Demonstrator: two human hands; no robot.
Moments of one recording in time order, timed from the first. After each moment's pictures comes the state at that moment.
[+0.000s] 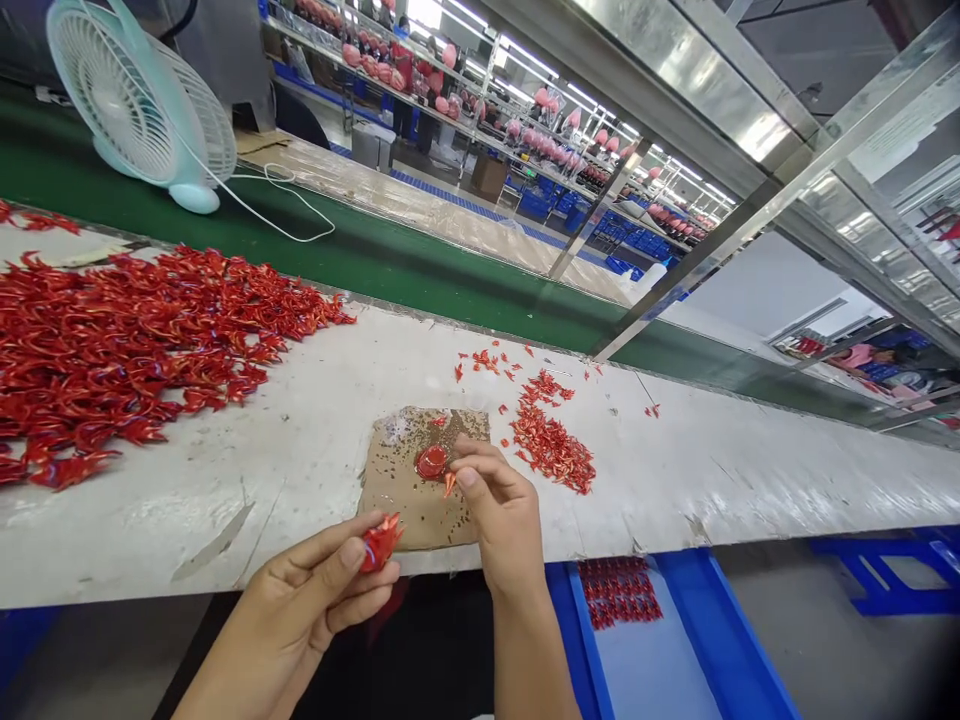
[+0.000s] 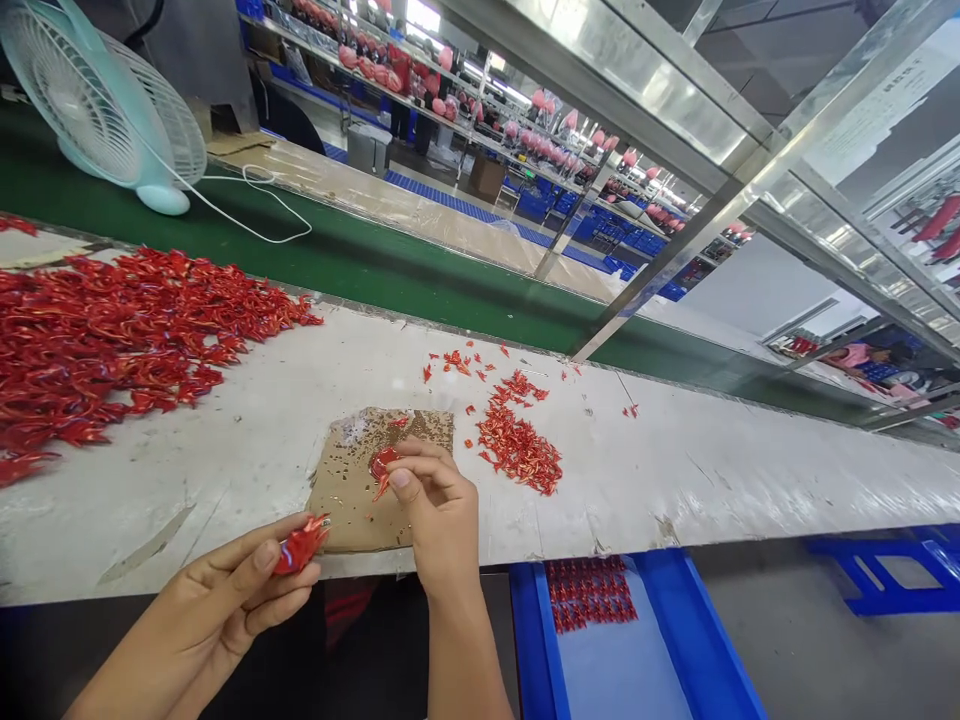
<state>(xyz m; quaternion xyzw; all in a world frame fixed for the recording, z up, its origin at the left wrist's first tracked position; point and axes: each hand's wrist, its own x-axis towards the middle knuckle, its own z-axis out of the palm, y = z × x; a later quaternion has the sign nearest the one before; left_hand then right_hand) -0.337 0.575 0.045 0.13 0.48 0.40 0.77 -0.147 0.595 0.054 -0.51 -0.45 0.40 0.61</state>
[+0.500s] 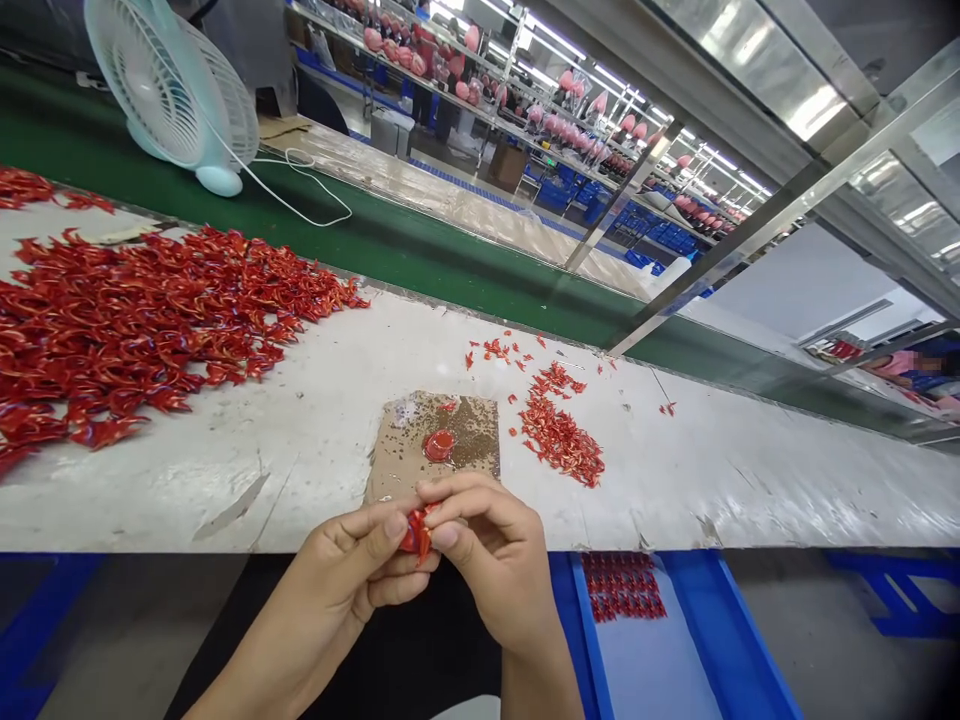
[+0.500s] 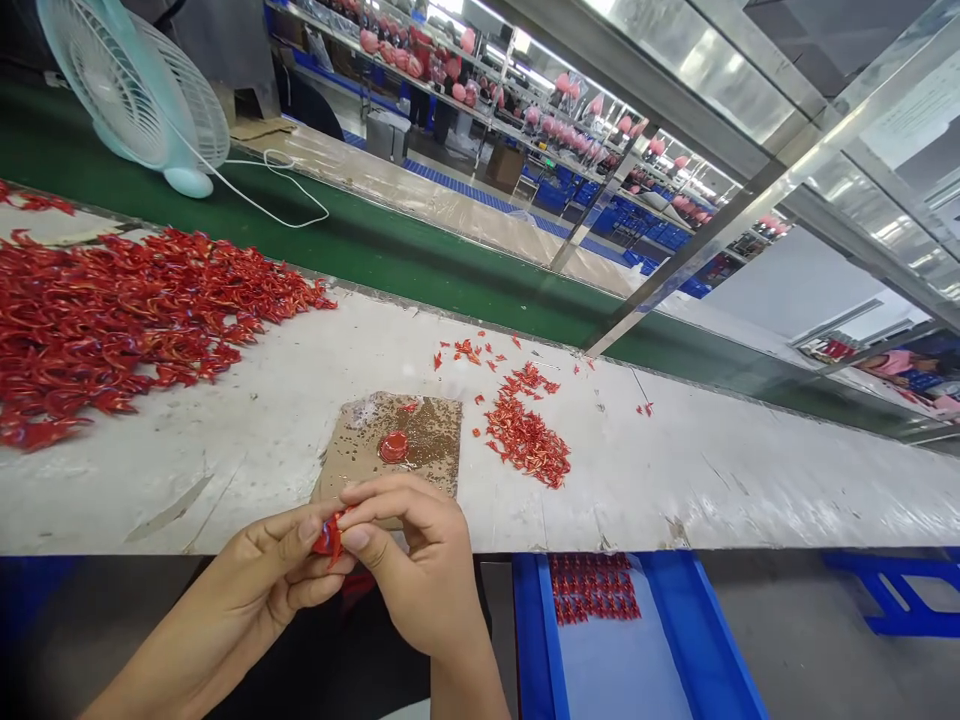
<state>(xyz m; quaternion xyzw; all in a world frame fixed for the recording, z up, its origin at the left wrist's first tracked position) -0.318 0.570 0.057 0.18 0.38 0.36 0.84 -0.155 0.560 0.077 -0.43 -0.54 0.46 0.56</state>
